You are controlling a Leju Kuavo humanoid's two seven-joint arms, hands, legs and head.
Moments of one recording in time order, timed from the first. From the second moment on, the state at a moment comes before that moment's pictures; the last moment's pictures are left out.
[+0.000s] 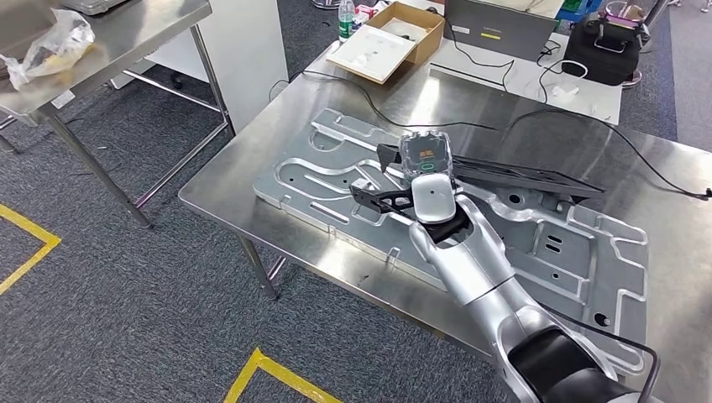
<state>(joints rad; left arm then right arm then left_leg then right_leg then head) -0.06 -0.13 -0.51 -0.14 0.53 -0.10 -0.16 -0.62 -0.13 0.15 -1.23 1.53 0.58 0.35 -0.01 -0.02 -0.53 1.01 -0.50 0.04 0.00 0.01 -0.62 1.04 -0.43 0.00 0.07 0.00</state>
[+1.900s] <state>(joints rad) -0.05 -0.13 -0.48 -0.14 0.58 -0.09 -0.14 -0.58 0.11 0.17 -1.51 1.34 0.23 0.03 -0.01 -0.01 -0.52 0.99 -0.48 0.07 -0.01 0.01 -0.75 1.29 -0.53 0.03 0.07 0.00</state>
